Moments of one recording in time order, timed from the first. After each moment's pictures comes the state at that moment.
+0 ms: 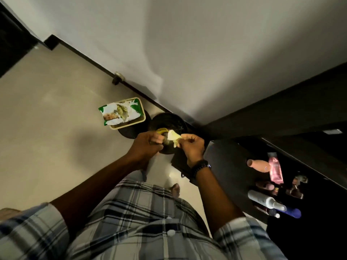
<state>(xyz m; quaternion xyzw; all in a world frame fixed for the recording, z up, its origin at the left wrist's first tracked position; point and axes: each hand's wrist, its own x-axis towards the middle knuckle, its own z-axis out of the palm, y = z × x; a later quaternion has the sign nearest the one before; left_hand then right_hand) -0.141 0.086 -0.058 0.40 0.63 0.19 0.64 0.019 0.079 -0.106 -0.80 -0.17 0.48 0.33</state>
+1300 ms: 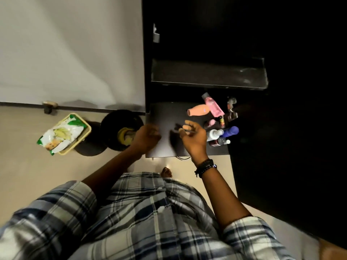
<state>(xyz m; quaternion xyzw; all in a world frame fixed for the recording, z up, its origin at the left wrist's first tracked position) 0.039 0.009 -0.083 0.63 0.49 0.03 0.60 0.177 -0.086 -0.063 -0.82 -0.13 0.30 0.47</state>
